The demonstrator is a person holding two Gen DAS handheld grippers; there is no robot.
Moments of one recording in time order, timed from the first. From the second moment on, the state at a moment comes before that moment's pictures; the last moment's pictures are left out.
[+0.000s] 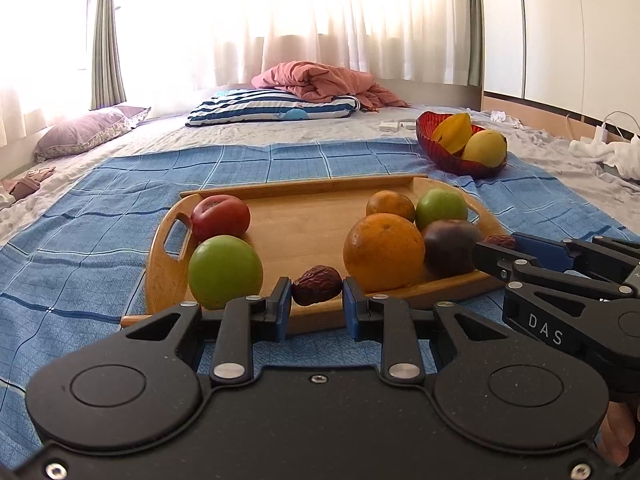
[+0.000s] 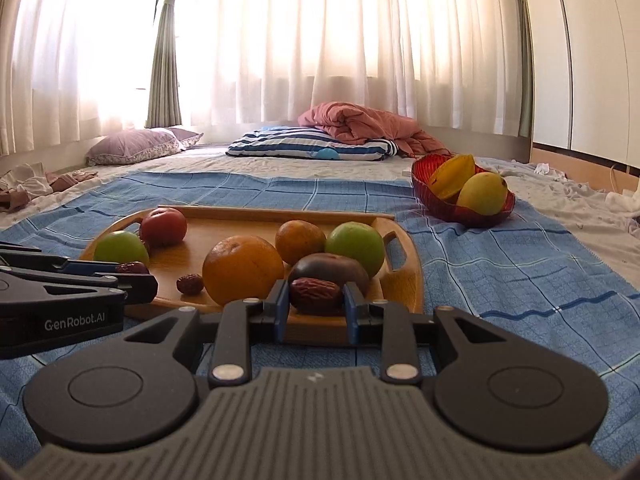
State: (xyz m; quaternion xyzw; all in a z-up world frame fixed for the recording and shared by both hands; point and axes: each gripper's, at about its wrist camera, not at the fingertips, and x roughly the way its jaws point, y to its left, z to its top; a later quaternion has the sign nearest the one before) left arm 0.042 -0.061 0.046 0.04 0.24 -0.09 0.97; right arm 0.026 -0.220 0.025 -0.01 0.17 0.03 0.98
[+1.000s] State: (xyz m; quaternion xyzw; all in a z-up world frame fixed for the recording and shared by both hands) left arm 0.086 -0.008 0.098 -0.01 0.23 -0.11 0.97; right arm 0.063 -0.190 0.075 -0.02 0.16 0.06 0.99
